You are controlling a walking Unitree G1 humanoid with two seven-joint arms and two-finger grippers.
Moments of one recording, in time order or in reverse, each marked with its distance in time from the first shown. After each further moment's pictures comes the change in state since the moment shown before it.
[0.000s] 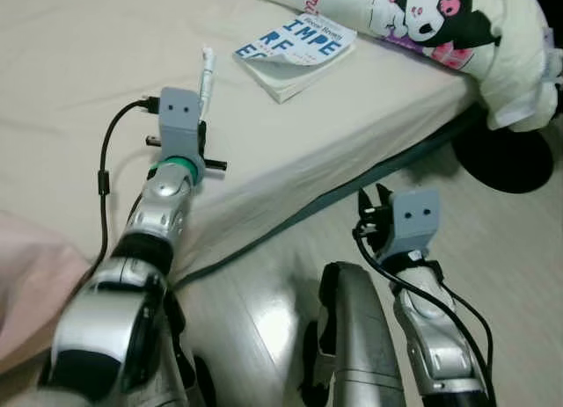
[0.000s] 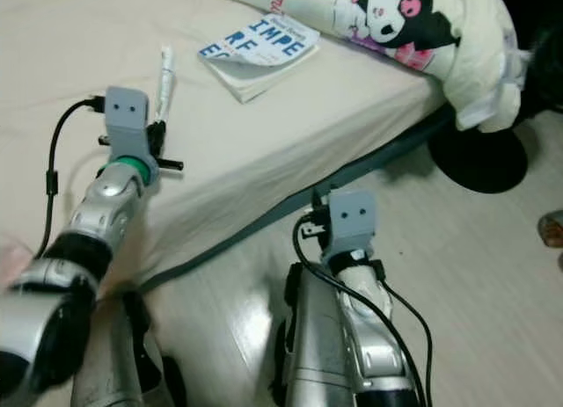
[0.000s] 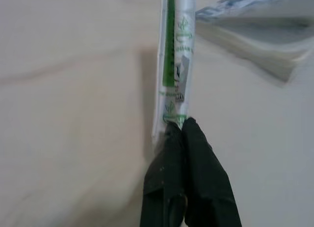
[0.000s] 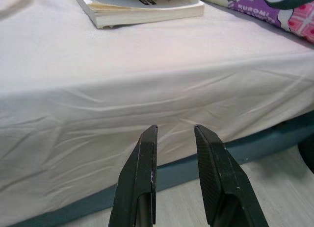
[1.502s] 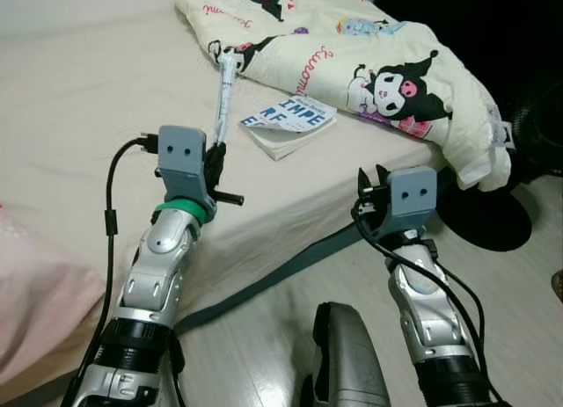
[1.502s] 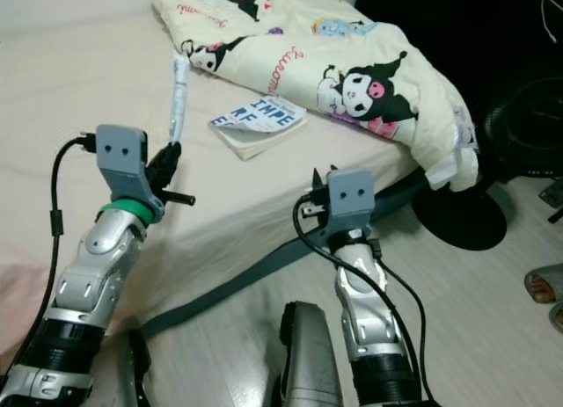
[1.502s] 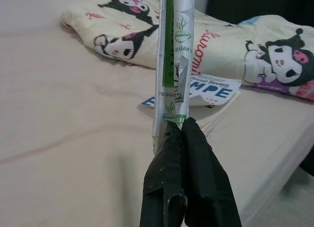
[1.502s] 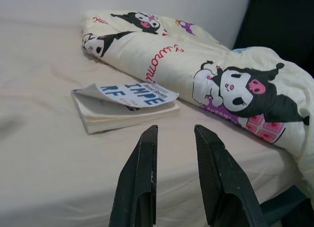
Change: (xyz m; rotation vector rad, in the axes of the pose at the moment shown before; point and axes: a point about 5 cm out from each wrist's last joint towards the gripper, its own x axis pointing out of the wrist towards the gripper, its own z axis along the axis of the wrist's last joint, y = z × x) left arm -0.052 -0.026 -0.008 -0.014 -0.006 -0.143; right arm 0.024 -0.005 0.007 -0.014 -0.069 -0.025
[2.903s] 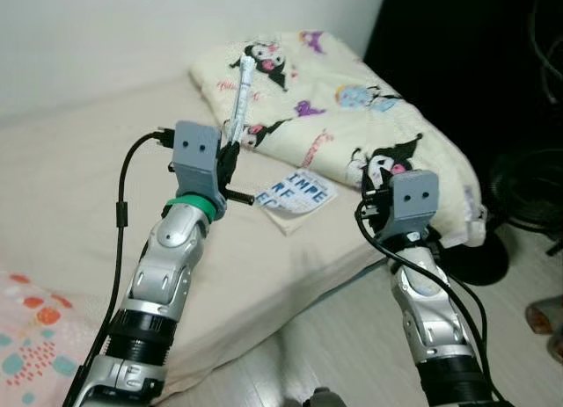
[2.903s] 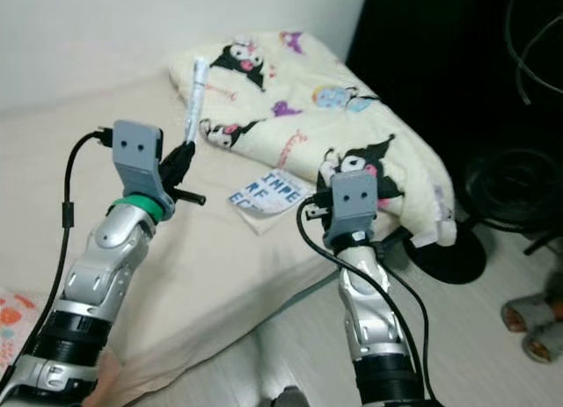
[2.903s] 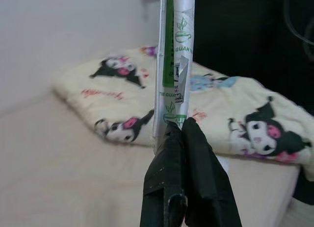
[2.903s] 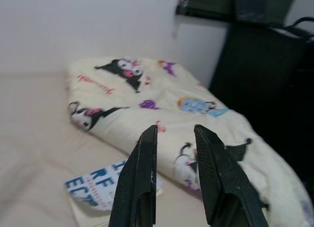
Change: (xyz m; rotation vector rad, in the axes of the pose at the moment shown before) left arm 0.007 -0.012 0.004 0.053 -0.015 -0.076; right arm -0.001 -0.005 -0.004 -0.009 -0.007 -0.017
